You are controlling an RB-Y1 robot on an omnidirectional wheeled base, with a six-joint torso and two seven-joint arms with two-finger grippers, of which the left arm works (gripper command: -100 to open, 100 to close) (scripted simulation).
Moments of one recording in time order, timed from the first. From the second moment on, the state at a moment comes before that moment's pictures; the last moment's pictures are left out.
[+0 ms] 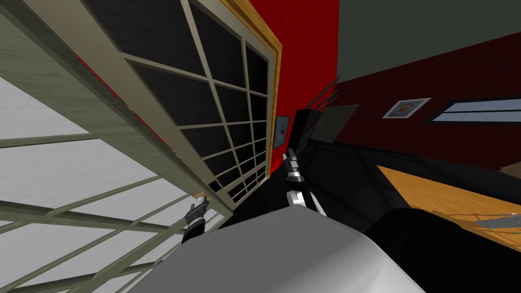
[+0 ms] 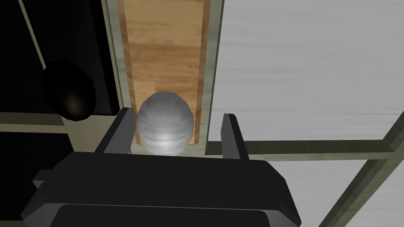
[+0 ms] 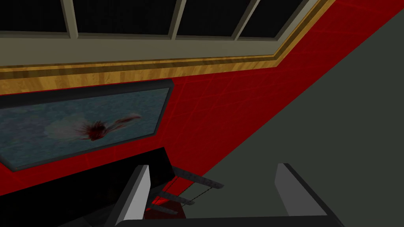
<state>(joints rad) 0.03 0.06 0.61 -0.74 -0.15 -0.78 -1.40</state>
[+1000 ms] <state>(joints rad) 0.10 0.03 0.59 -0.83 -0.14 -0.73 -1.35</state>
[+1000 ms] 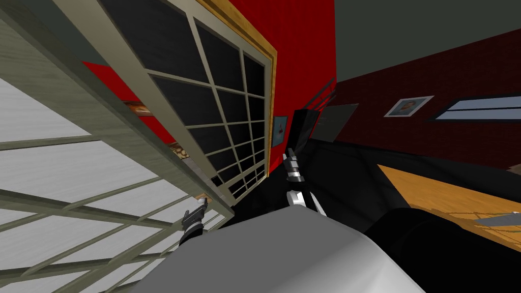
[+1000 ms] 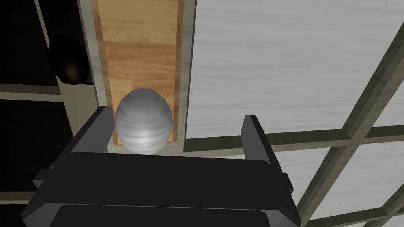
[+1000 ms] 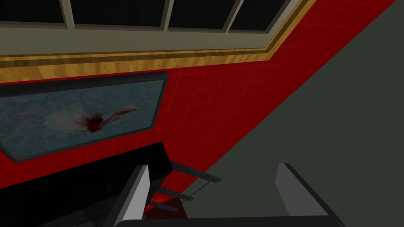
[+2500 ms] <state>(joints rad) 0.10 0.04 0.56 -0.80 -0.12 -0.76 -1.25</state>
